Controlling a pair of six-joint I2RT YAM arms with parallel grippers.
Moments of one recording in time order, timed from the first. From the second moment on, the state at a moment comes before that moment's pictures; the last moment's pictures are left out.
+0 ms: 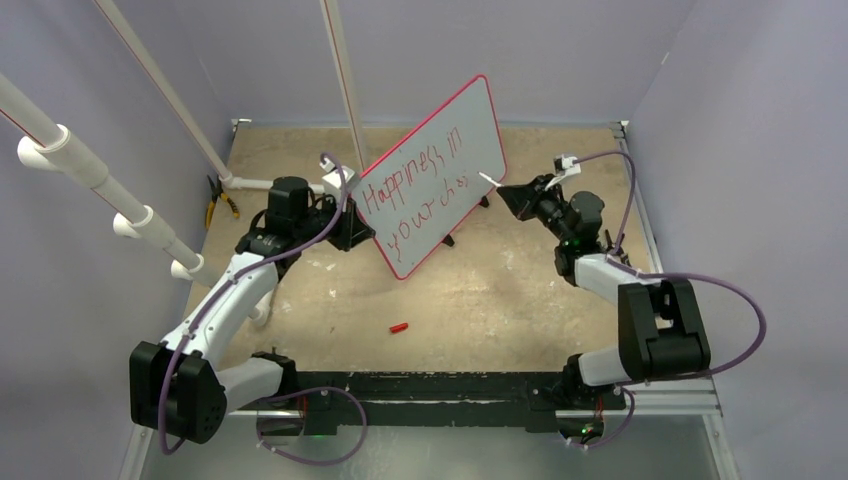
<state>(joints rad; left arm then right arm) -0.26 1.15 0.85 -0.25 0.60 -0.01 0.11 1.40 0.59 0.81 -0.47 0.46</state>
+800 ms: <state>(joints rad) -0.26 1.15 0.84 -0.17 0.62 -0.04 0.11 1.62 0.66 0.92 -0.48 0.50</state>
